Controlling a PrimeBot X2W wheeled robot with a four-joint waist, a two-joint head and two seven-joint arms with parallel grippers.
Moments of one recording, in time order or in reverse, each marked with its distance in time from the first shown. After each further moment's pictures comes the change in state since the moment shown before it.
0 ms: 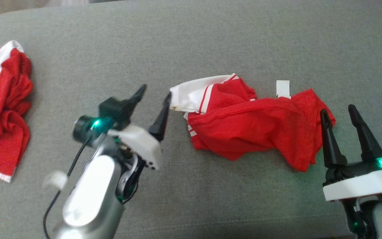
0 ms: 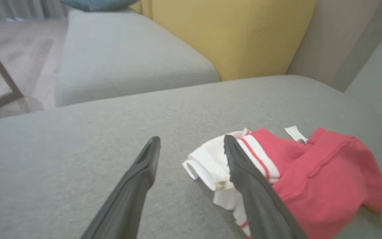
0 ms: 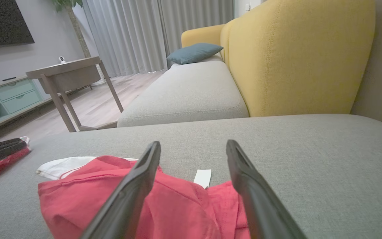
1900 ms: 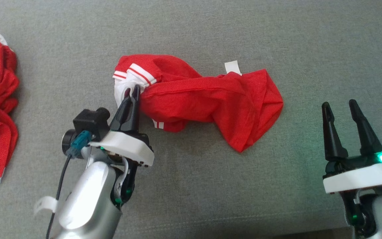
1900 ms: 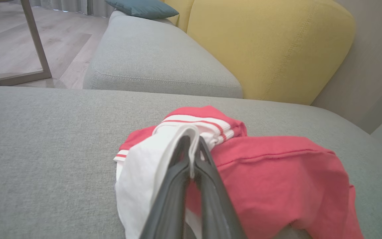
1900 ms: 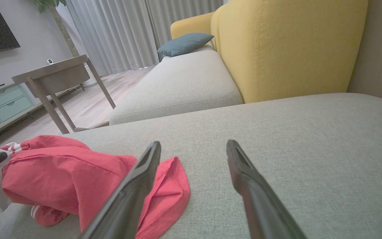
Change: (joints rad) left arm 0.008 -0.006 0.000 0.053 -0.140 0.106 -0.179; right arm -0.042 0.012 -0.007 0.041 0.054 0.000 -0.002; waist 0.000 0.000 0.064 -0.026
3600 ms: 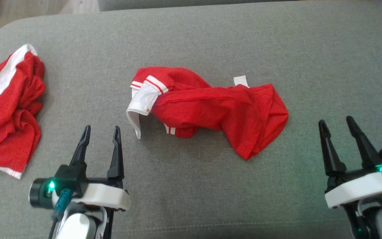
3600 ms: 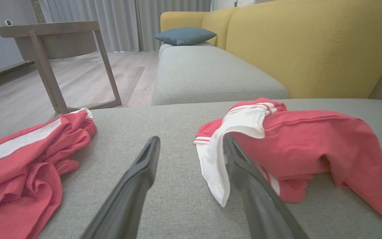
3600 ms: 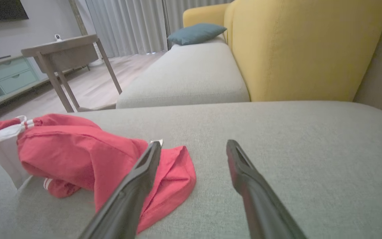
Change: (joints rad) left arm 0.312 0.081 0.094 -0.231 0.179 0.122 -0.042; right arm 0.070 -0.015 -0.014 -0.032 -0.078 0.000 0.073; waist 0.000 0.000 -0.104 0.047
